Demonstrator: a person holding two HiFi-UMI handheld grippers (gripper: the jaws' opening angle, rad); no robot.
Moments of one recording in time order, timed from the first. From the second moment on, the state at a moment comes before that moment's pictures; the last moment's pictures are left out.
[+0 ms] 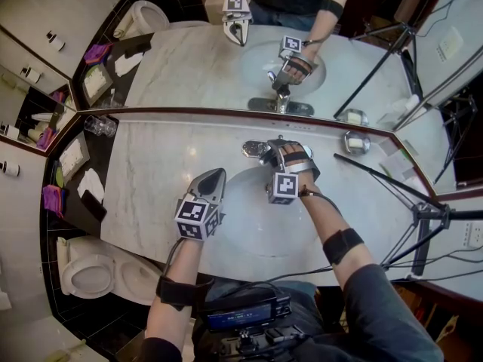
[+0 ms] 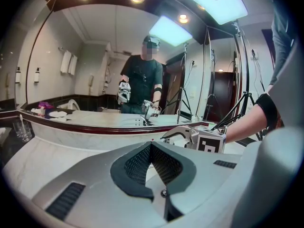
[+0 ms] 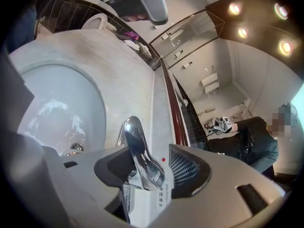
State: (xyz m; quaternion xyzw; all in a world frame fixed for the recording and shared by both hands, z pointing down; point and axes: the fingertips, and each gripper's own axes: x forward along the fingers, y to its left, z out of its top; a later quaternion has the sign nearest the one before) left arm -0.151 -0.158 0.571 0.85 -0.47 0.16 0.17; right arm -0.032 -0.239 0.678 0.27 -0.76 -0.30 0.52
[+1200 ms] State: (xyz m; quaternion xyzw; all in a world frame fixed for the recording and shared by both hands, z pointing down) left arm -0.156 -0.158 0.576 0.85 -0.47 0.16 0.18; right arm -0.025 -0.244 0.679 0.29 -0.80 -0.20 0.49
